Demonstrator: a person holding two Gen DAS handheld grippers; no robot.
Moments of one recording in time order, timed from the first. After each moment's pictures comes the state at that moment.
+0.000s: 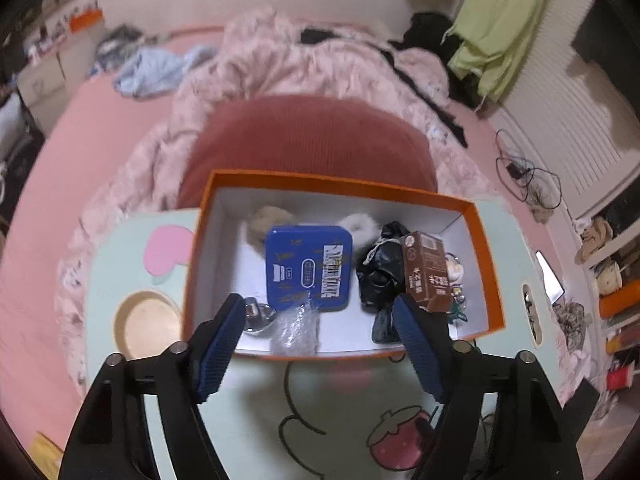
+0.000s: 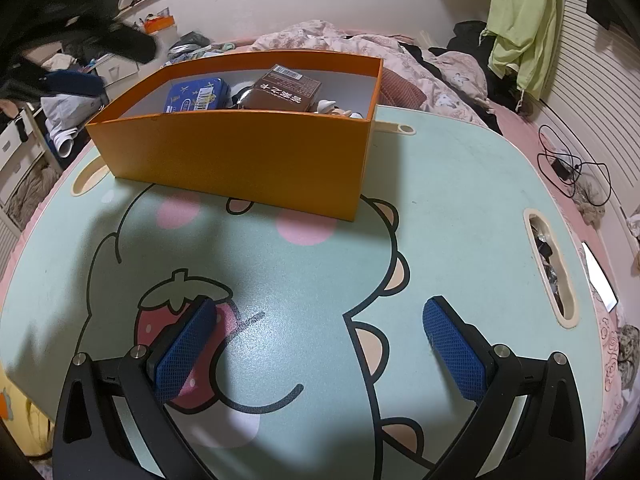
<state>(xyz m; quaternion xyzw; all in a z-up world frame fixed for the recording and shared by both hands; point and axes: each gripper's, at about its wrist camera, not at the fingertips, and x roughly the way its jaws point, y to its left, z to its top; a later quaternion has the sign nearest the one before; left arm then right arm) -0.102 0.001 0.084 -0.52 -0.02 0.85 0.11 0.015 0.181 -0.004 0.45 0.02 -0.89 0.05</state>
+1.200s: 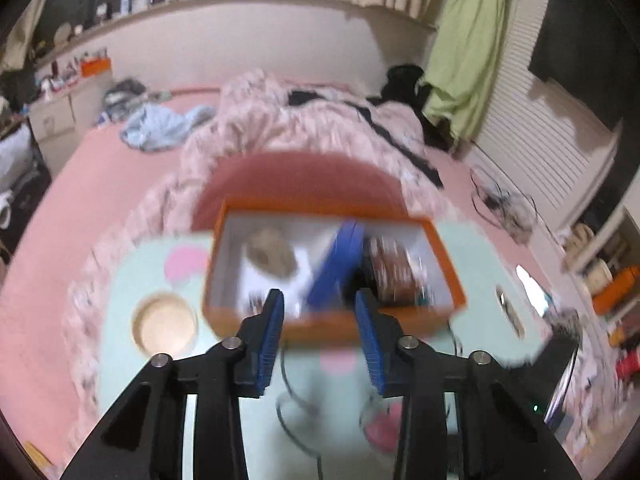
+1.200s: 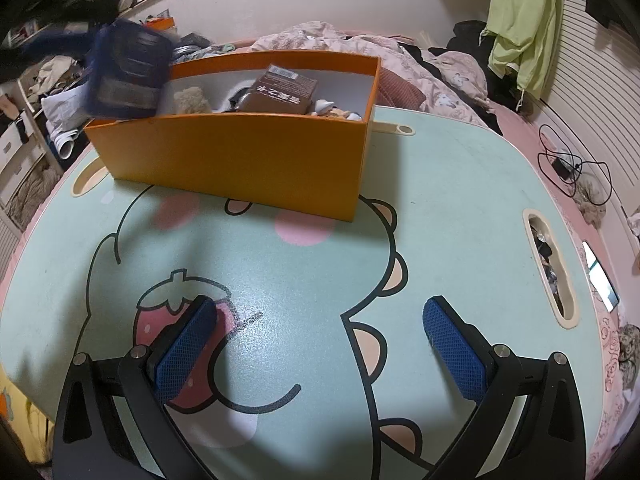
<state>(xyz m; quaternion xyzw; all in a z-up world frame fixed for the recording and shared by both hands) -0.010 -0.018 0.122 -0.41 -0.03 0.90 0.14 0.014 0.183 -0.006 0.45 0.01 -0.89 0.05</state>
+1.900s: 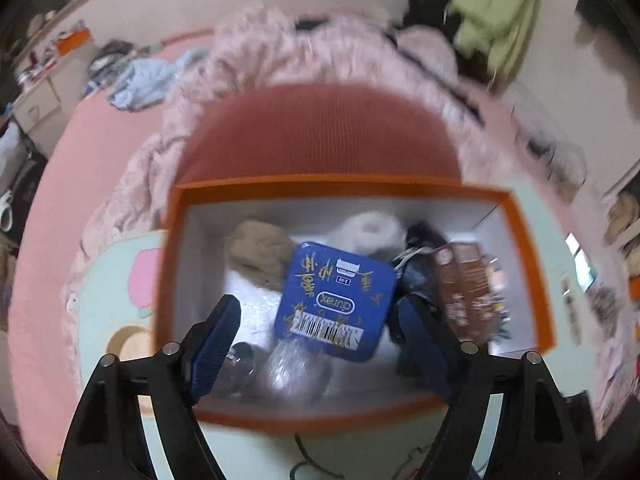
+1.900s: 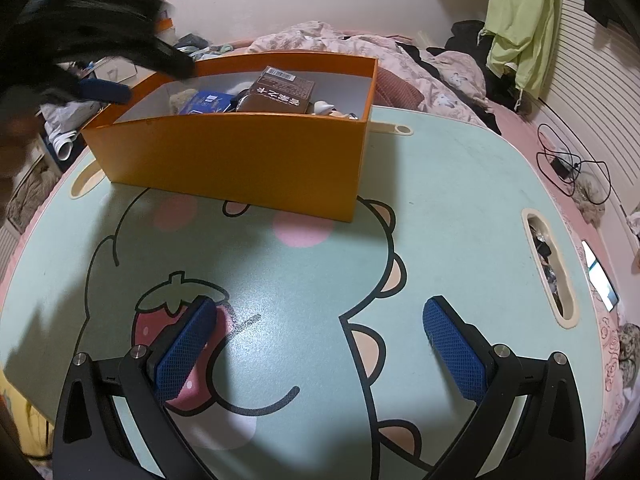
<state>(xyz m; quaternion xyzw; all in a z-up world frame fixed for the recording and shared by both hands) -0.123 0.030 0.059 -0.53 0.04 0.84 0.10 0.015 0.183 -0.005 0.45 0.01 -0.89 0.05</state>
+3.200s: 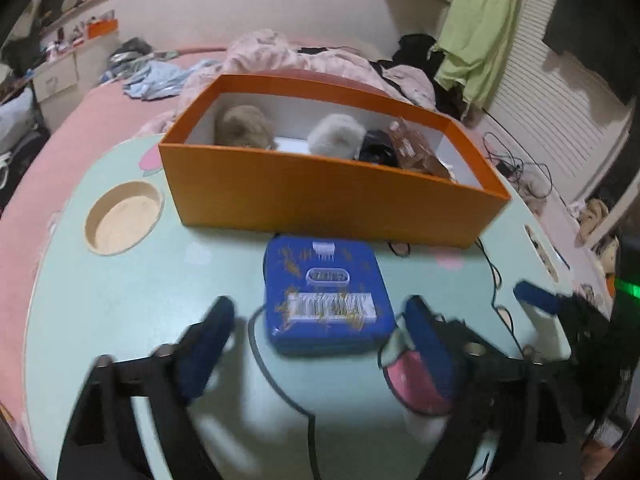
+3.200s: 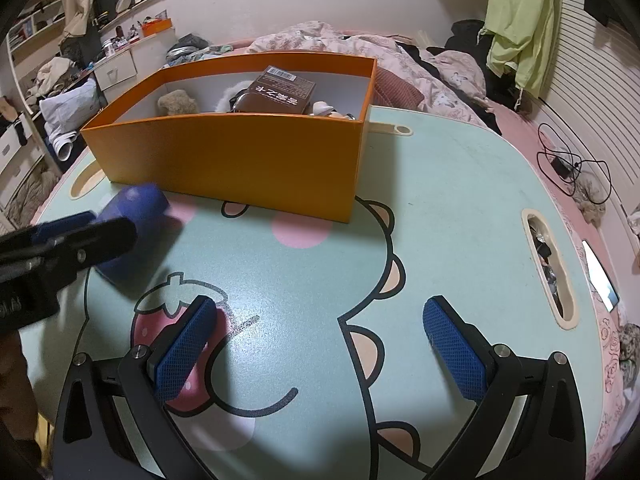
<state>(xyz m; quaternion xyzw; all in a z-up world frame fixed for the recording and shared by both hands) 0.026 -0.008 0.032 -0.44 -0.03 0.89 0.13 0.014 0.183 -0.005 0.45 0.01 -0.89 0.05</state>
